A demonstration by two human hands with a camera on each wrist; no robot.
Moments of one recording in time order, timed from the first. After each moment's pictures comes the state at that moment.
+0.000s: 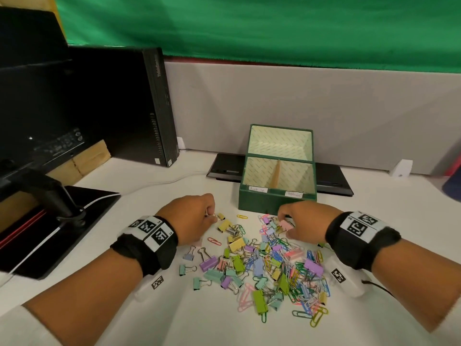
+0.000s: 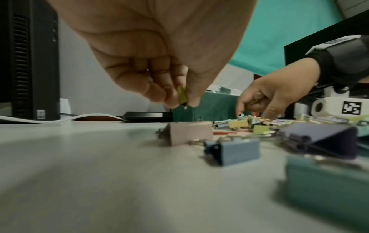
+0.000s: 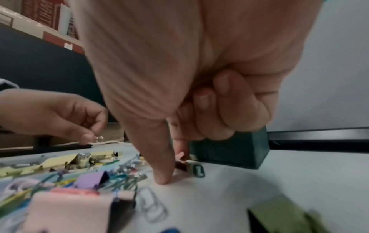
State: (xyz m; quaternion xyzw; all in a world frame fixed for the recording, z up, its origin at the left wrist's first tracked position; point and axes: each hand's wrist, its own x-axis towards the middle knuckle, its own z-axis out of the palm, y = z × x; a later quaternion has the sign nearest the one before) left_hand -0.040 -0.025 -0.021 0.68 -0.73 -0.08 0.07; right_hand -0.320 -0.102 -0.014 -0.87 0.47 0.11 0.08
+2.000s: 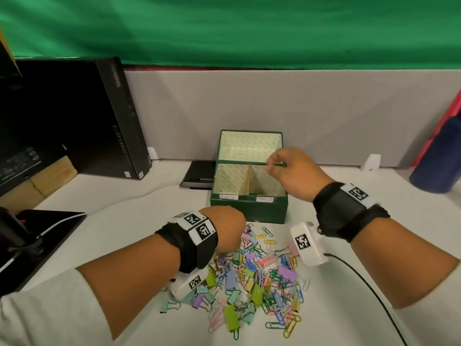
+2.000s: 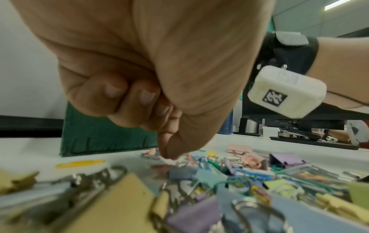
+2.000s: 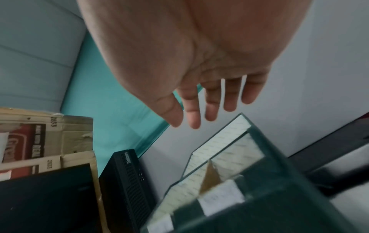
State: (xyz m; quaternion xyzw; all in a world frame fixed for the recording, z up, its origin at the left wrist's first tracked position) left_hand -0.156 -0.082 -0.015 0.55 -0.82 -0.06 -0.15; right_hand -0.340 -0.140 0.043 -0.77 0.54 -0.27 0.21
